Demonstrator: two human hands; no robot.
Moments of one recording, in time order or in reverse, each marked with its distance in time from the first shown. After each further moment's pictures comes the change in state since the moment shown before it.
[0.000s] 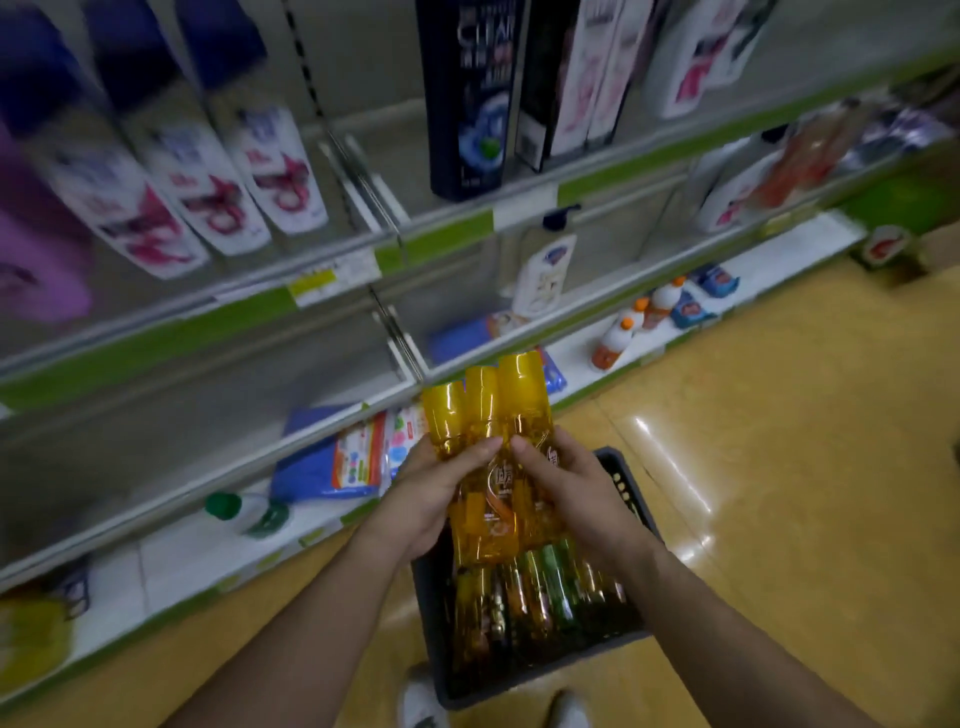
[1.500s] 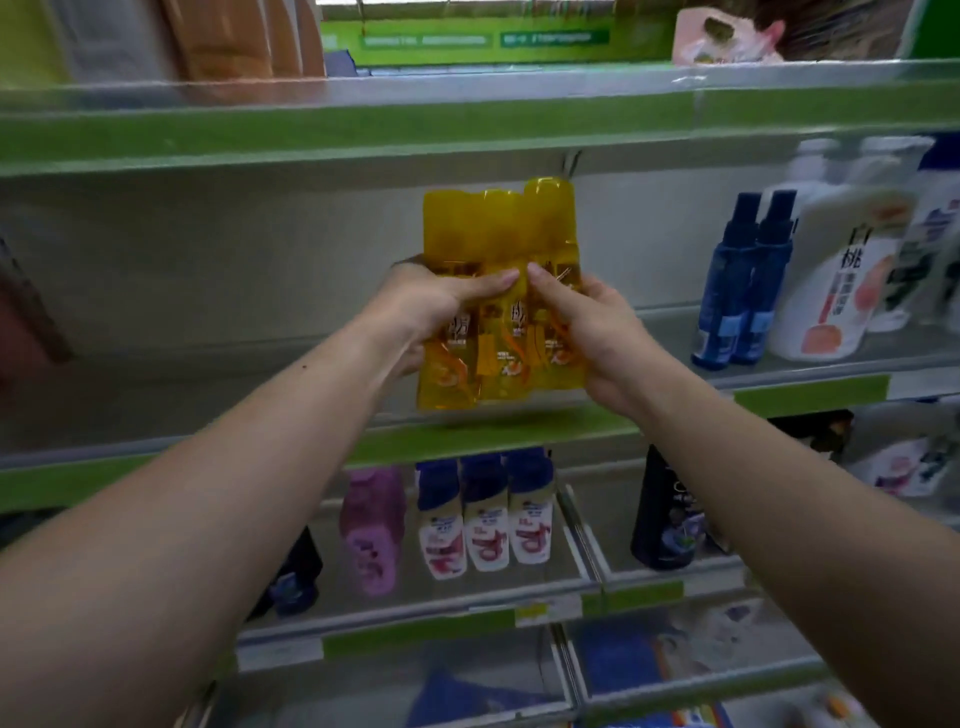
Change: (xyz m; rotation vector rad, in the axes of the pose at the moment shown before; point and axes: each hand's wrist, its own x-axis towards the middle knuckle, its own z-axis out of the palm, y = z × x) left_hand -0.167 0.493 -0.024 0.313 0.452 0.709; right_hand 0.036 -0.423 0.273 -0.109 -0.356 -0.612
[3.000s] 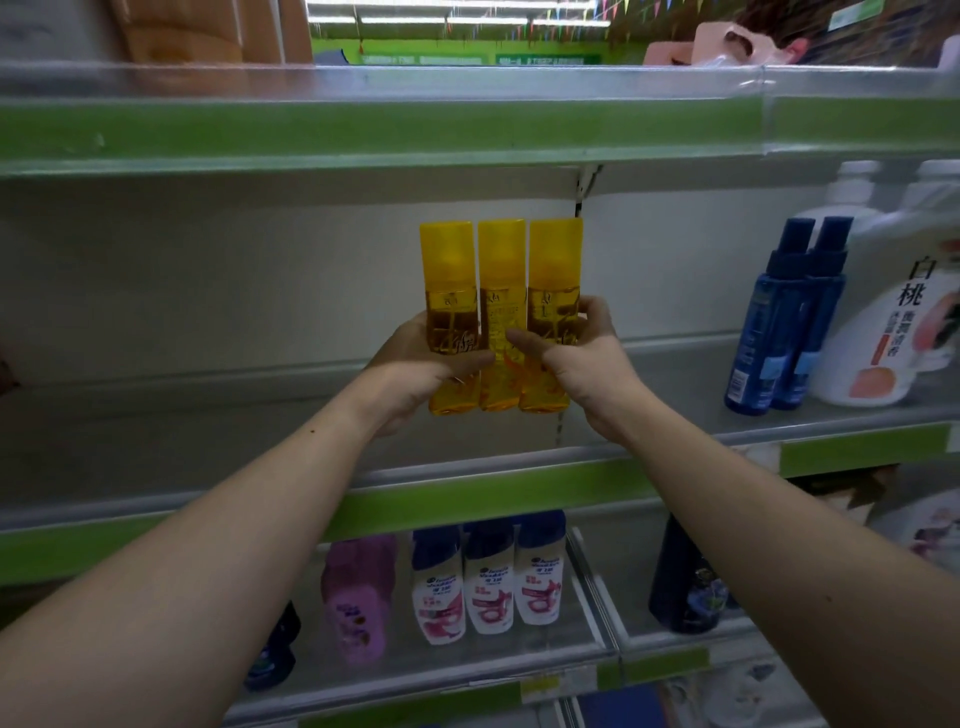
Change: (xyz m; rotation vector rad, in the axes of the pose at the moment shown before) left_hand 0.072 -0.065 -0.028 0.091 -0.135 0.231; right_hand 0.071 0.039 -0.005 -0.205 0.109 -0.135
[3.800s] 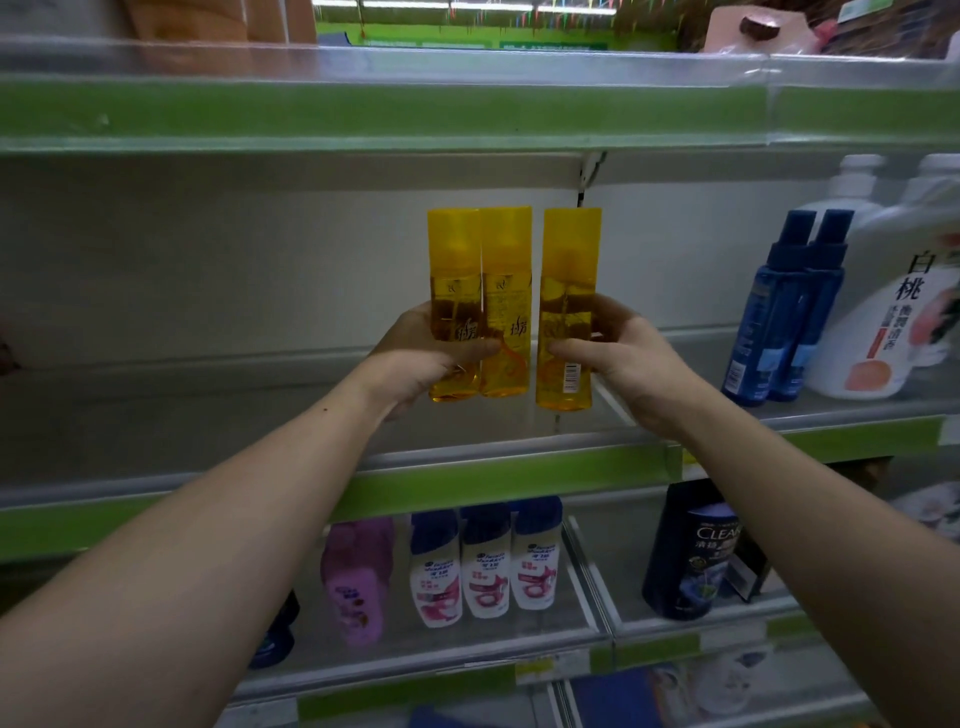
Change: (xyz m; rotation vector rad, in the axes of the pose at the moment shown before) left_hand 0.003 -0.001 0.001 0.026 -0.010 -0.046; right_hand -0.017 -0.013 -0.037 -0.146 -0.191 -0.006
